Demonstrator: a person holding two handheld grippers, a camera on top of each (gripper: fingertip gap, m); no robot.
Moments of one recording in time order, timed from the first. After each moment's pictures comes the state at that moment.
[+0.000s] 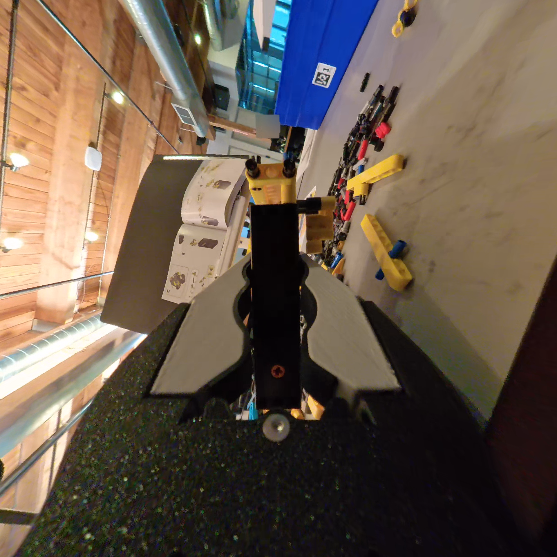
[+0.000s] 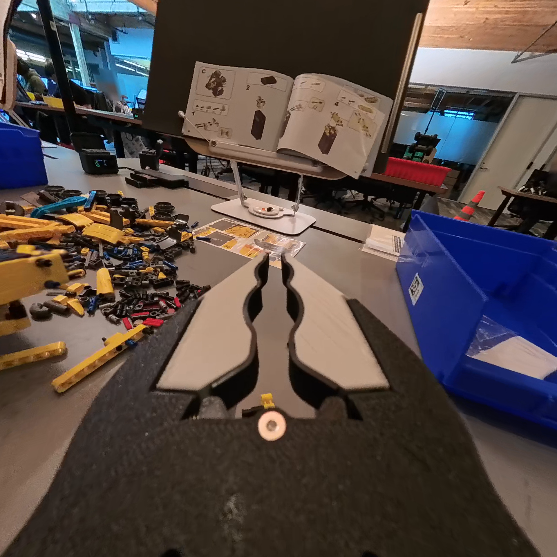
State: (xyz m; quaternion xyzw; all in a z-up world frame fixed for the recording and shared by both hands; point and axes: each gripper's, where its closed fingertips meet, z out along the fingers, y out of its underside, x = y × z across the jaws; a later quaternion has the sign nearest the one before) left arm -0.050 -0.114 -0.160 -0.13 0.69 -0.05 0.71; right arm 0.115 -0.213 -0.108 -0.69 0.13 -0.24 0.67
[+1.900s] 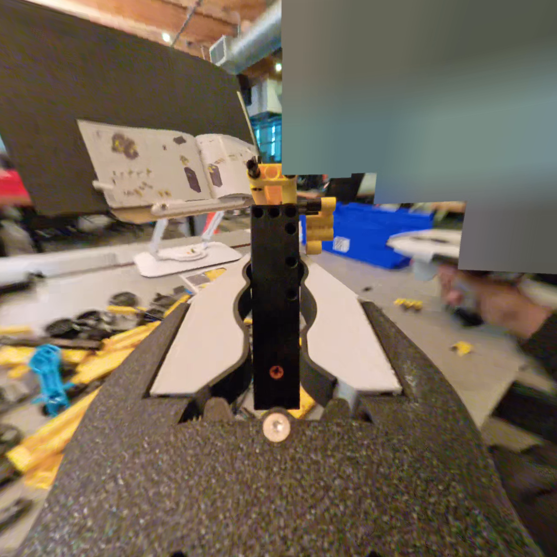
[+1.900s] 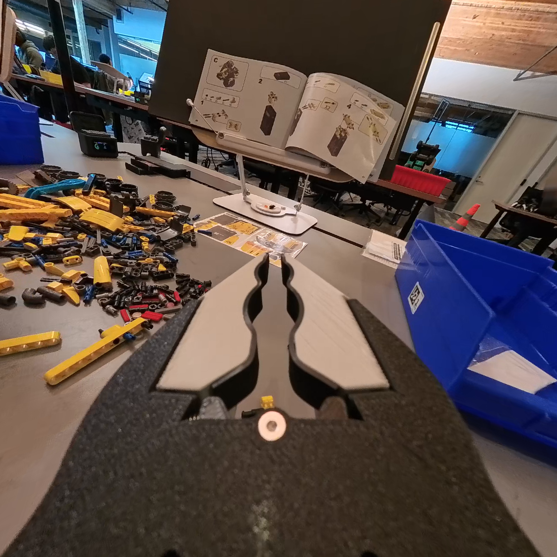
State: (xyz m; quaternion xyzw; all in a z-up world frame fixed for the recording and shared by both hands) left arm -0.078 -0.035 -0.062 -0.46 0.46 -0.55 0.51; right arm 0.111 -0.206 -0.110 -0.70 0.11 -0.26 0.66
